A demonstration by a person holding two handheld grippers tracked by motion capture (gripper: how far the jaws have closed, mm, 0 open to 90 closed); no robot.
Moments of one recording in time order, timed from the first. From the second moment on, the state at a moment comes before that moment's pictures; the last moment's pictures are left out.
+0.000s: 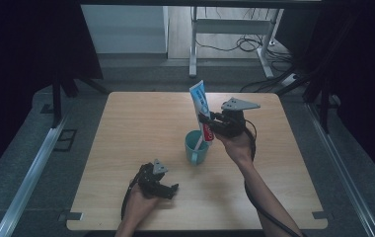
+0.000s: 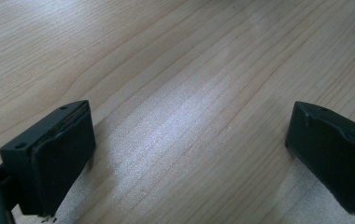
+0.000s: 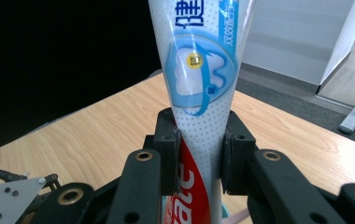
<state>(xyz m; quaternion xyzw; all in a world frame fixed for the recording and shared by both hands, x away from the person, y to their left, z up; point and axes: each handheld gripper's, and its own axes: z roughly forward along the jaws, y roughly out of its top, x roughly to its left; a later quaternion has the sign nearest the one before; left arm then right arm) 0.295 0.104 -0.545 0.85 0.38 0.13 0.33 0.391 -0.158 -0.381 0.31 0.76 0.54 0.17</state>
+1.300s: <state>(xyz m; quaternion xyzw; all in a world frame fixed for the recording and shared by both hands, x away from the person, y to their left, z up) 0.295 0.105 -0.545 0.85 0.38 0.13 0.33 0.401 -0.127 -0.433 0.31 0.78 0.53 0.16</state>
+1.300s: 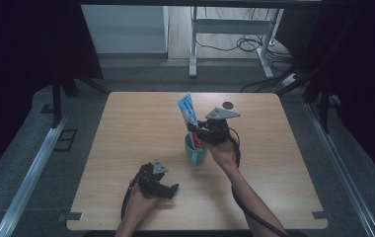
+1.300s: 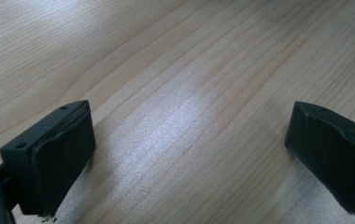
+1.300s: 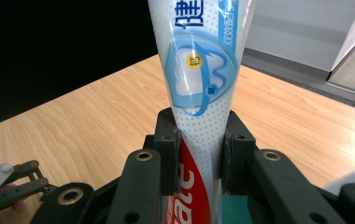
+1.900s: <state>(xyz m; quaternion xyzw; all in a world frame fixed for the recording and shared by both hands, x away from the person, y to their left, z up) 0.295 0.104 -0.545 0.85 0.38 0.13 0.33 0.399 -0.120 -0.454 0.31 0.78 0.52 0.15</state>
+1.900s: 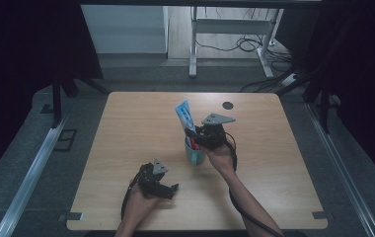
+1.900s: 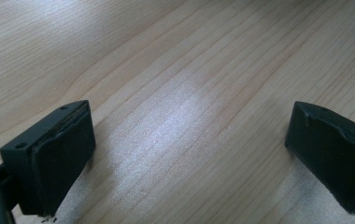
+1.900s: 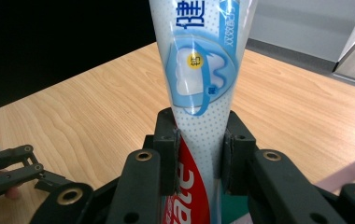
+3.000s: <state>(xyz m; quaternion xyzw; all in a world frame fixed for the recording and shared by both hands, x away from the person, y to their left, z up) 0.295 0.104 -0.545 0.85 0.38 0.13 0.33 0.397 -0.130 -0.478 0.33 0.79 0.50 0.14</state>
